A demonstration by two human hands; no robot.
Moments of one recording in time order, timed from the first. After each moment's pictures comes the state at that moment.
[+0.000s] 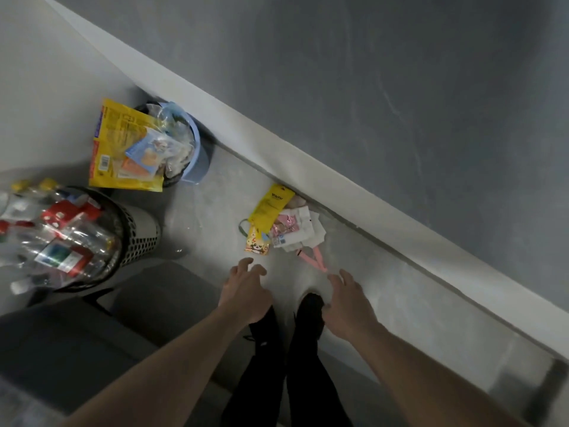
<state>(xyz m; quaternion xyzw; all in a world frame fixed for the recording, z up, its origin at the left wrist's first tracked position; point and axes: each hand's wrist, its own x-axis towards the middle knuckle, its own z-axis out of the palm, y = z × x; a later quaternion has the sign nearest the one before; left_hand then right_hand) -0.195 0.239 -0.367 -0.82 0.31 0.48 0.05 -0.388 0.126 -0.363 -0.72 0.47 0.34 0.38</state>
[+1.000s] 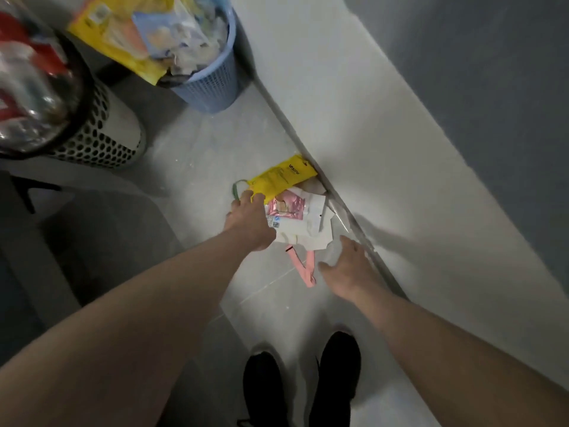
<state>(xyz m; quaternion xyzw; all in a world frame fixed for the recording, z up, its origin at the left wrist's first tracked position) -0.212 0.179 -0.569 -0.91 0.16 0.38 -0.02 -0.381 0.034 -0.551 -0.76 0.41 0.34 0.36</state>
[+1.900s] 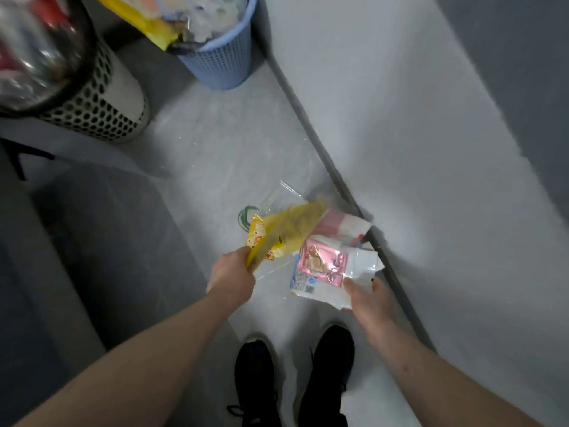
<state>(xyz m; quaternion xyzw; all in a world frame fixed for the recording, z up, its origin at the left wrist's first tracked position) -0.309 0.270 -0.592 -0.91 0.04 0.40 -0.11 -0.454 0.052 -0.578 -0.57 0.63 0.17 0.49</state>
